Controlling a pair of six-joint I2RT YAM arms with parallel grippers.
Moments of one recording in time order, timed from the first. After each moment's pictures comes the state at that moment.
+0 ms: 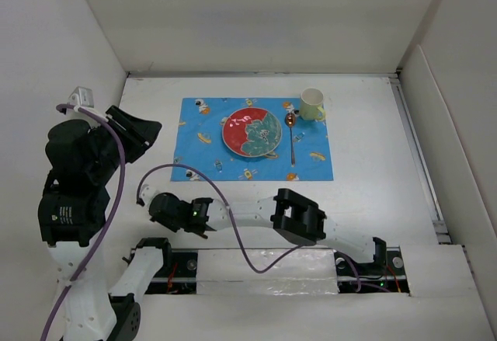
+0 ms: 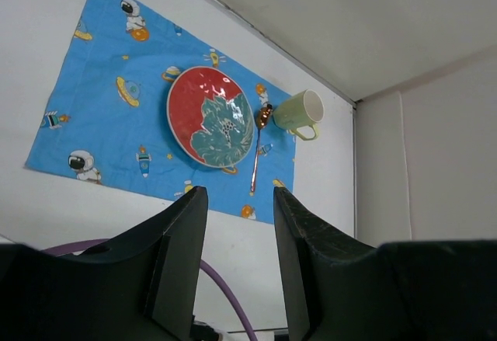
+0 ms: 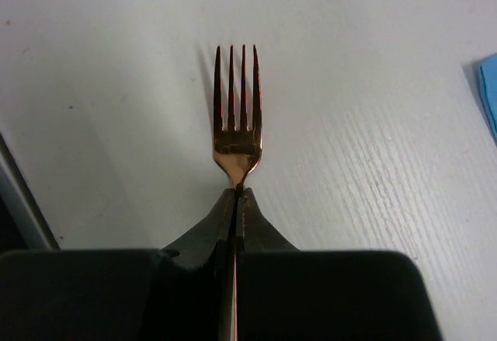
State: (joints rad) left arm -0.01 0.85 1.58 -1.06 0.17 -0.72; right arm 1.38 2.48 2.05 -0.28 0.24 0.12
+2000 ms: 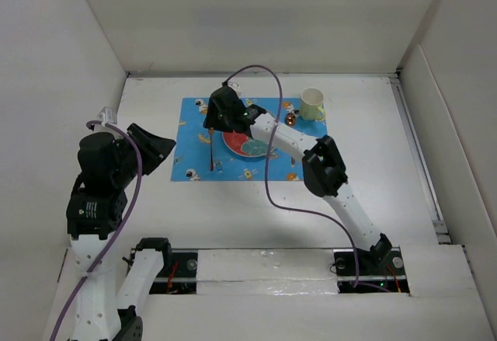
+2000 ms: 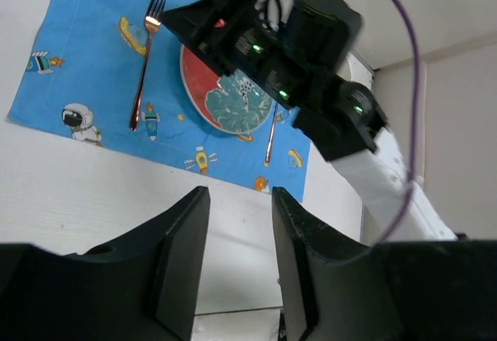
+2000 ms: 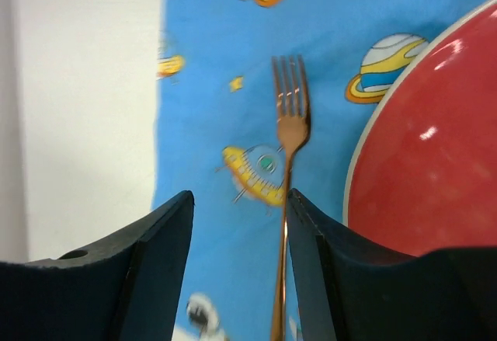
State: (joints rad) left arm -0.01 0.72 1.20 -0.93 0.23 -0.77; right arm 0.81 2.55 2.35 -0.46 0.17 0.83
